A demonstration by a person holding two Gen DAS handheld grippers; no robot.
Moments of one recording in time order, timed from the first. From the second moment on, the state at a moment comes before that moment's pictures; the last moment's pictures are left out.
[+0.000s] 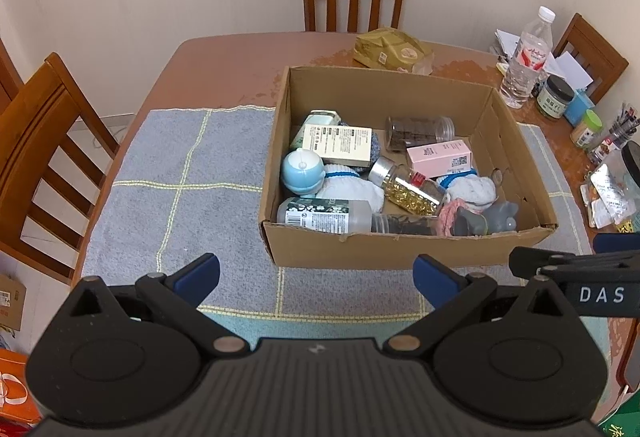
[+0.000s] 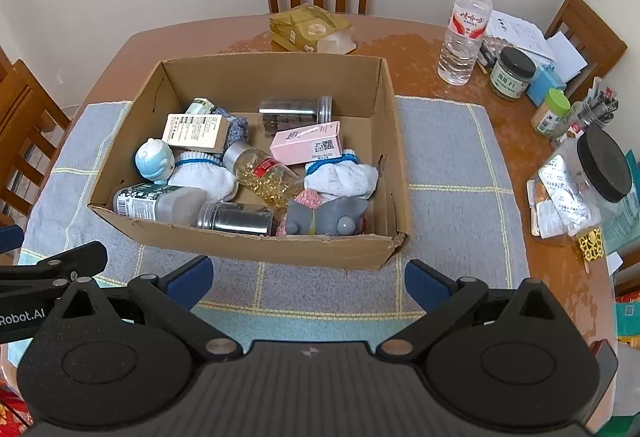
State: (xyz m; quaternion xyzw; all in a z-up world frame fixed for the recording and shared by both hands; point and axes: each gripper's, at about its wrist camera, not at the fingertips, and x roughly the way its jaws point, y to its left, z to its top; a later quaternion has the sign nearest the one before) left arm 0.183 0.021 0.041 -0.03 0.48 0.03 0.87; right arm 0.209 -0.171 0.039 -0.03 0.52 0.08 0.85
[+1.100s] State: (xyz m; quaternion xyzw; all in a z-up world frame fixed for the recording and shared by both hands) left arm 0.183 0.028 0.047 -0.03 0.48 0.04 0.87; right arm 0.203 -0.168 0.045 -0.02 0.51 0.09 0.86
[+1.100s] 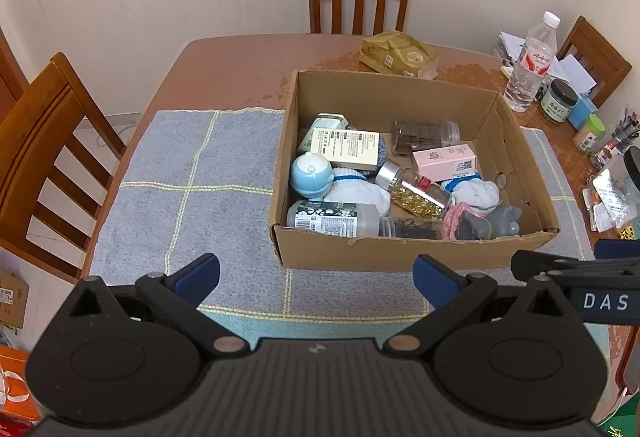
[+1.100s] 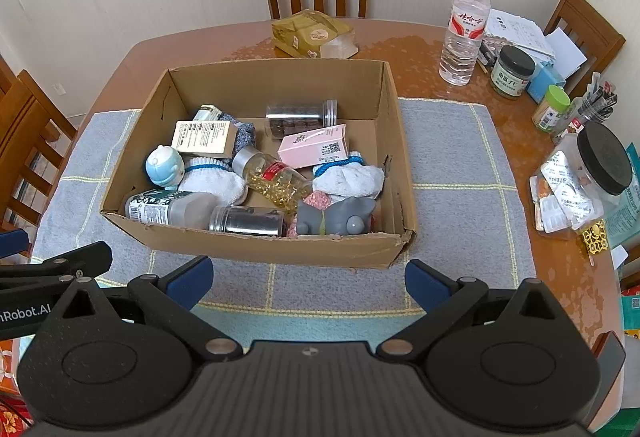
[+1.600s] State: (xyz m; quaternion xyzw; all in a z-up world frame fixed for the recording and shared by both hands) left arm 0.186 0.026 0.047 -0.02 0.49 0.04 0.87; right arm 0.207 -0.169 0.045 -0.01 0.51 0.08 0.86
